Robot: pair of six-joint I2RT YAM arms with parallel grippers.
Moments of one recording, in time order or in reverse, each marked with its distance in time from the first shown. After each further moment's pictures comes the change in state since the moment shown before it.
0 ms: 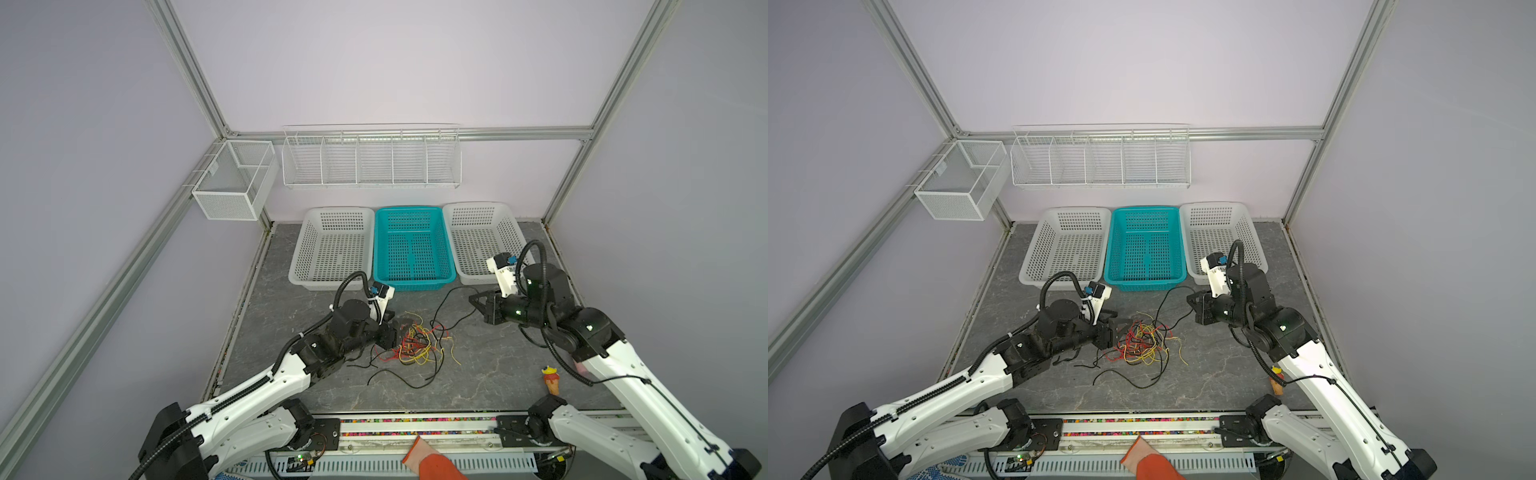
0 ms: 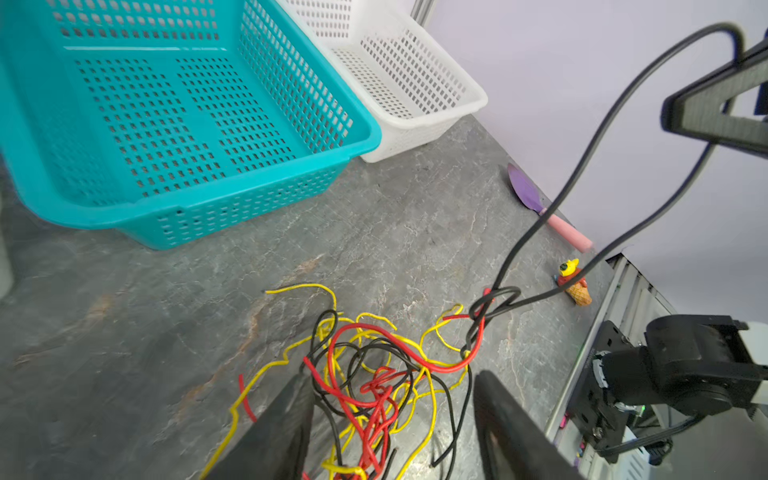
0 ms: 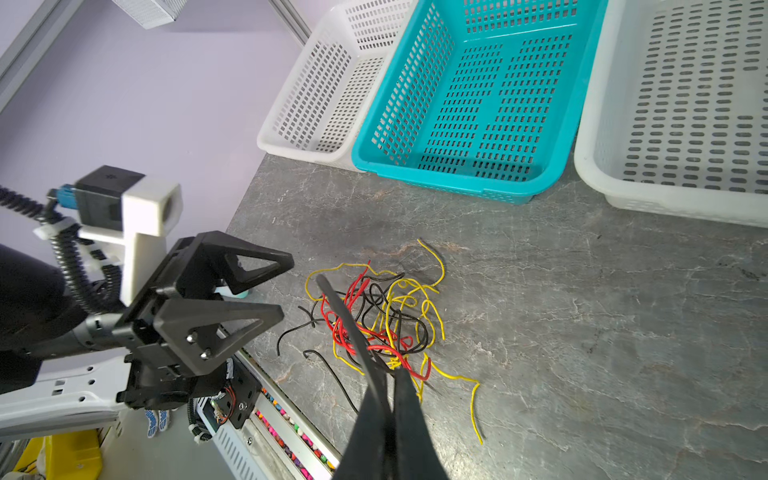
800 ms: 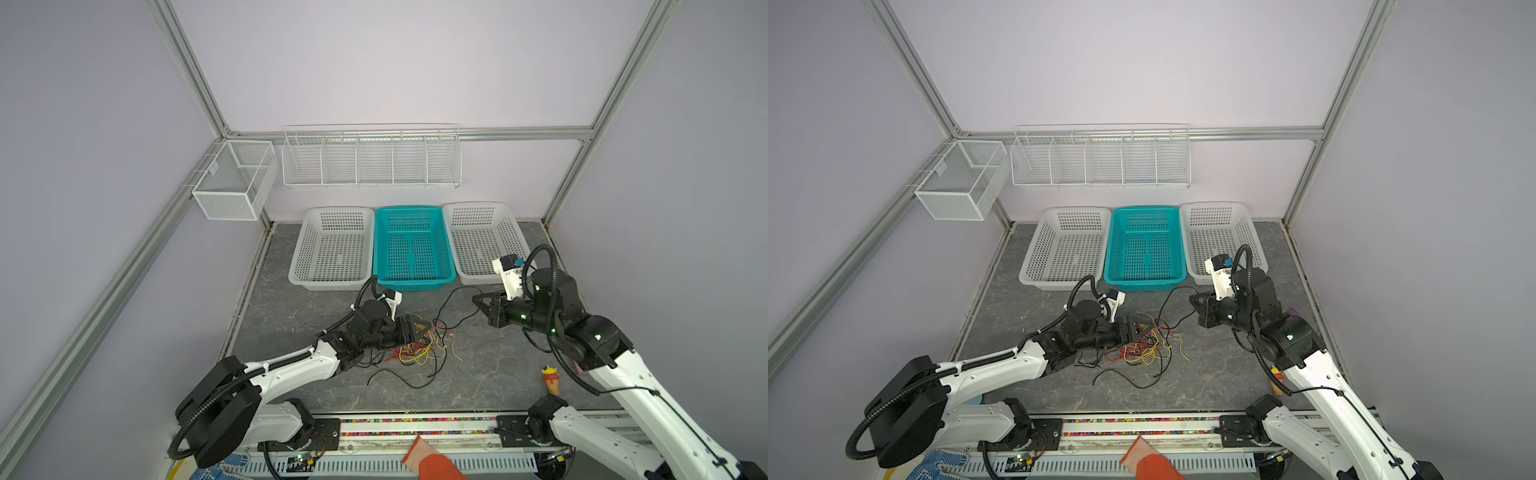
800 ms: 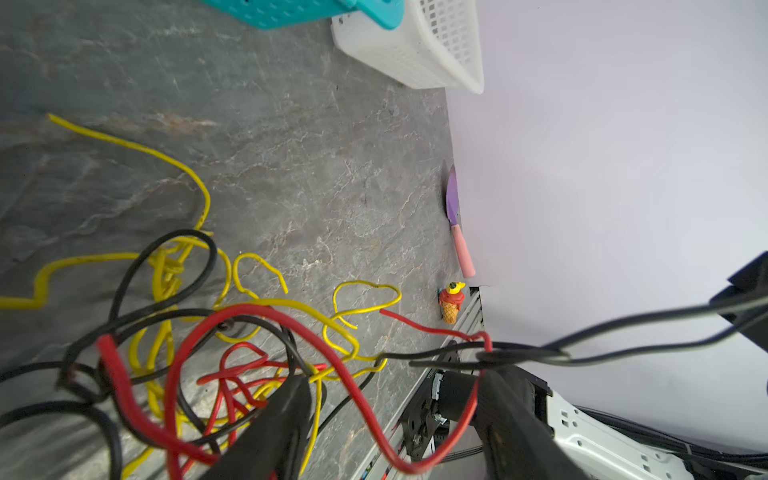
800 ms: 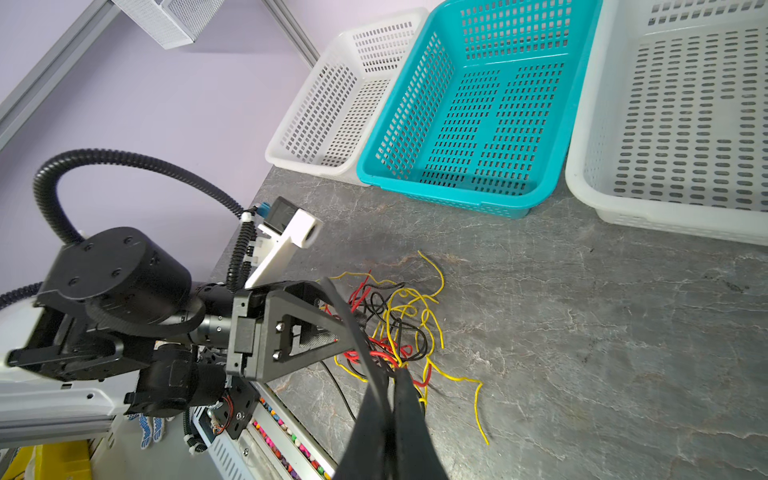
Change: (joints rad) left arm -0.007 0.281 -0.056 0.325 0.228 -0.639; right arm 0.006 -0.062 -0.029 0.026 0.018 0.000
